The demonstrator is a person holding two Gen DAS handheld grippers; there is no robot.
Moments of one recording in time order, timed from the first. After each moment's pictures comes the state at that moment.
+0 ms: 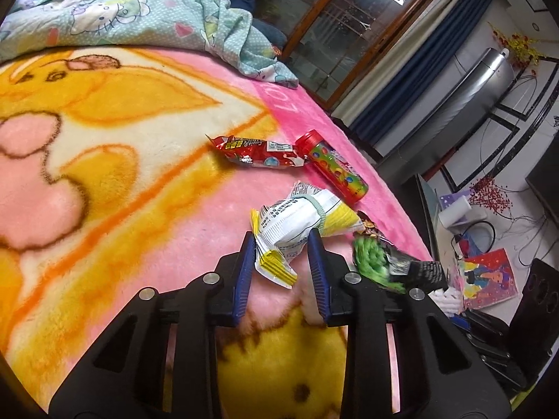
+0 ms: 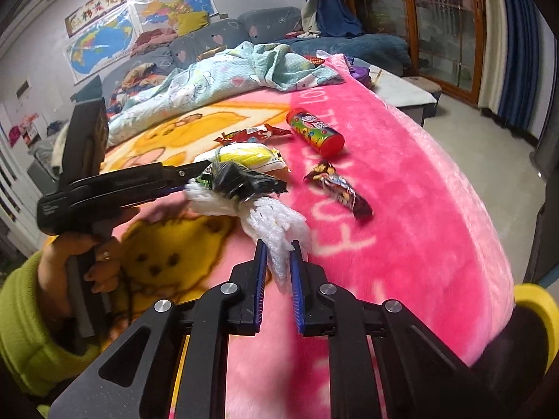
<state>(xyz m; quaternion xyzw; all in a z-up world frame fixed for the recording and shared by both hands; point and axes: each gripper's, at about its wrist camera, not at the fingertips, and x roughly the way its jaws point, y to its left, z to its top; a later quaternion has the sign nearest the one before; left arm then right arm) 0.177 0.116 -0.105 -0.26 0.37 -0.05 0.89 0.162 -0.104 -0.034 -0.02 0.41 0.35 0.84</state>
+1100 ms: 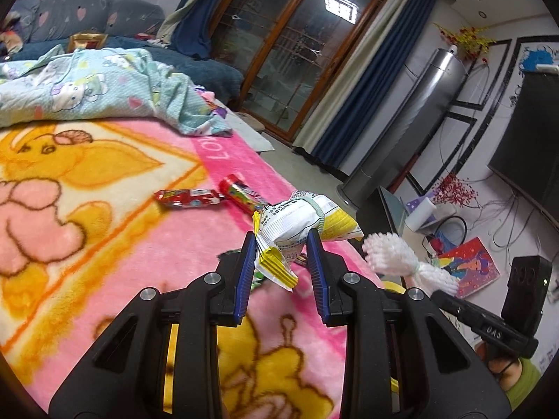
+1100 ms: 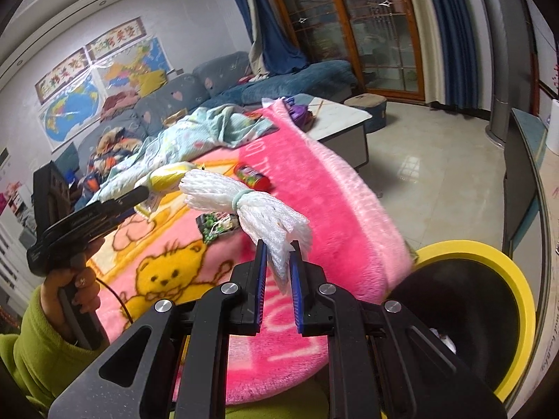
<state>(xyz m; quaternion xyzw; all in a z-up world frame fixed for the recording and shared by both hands) 0.122 0.068 -0.025 -0.21 0.28 -0.11 0.93 0.117 -0.214 0.022 0.08 0.36 0.26 0.89</state>
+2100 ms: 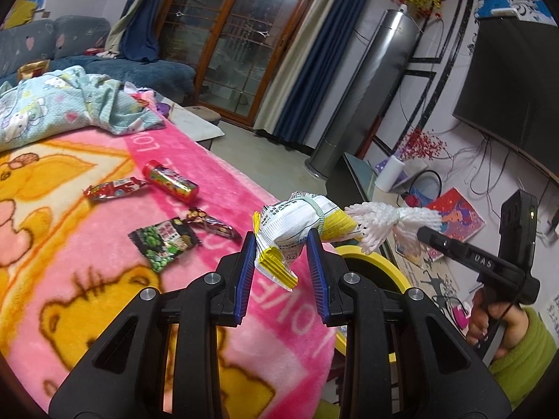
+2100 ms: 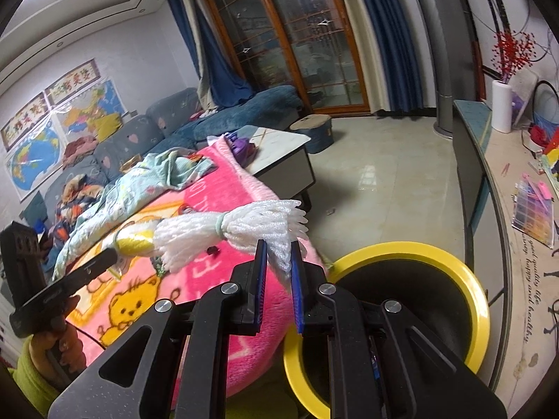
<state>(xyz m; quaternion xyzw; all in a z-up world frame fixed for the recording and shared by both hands) 0.110 -0.014 -0.023 -0.14 0.29 -0.19 0.93 0.109 -0.291 0.033 0.13 0.32 0.16 0.92</state>
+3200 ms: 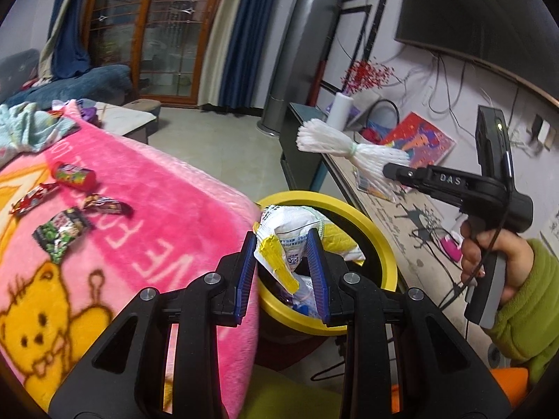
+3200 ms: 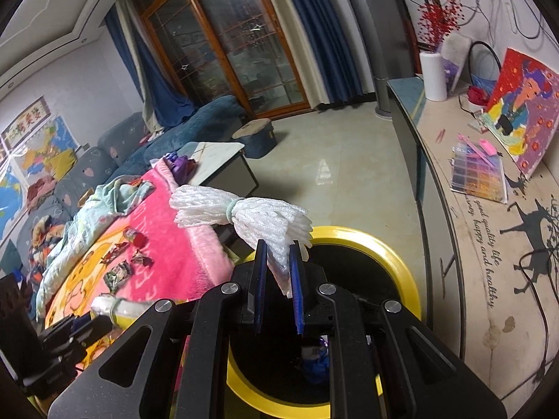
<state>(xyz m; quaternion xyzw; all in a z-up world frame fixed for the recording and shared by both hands) 0.089 -0.137 -0.047 -0.02 0.33 -0.29 0.90 0.086 -0.383 0.004 0.19 0.34 0.05 0.92</state>
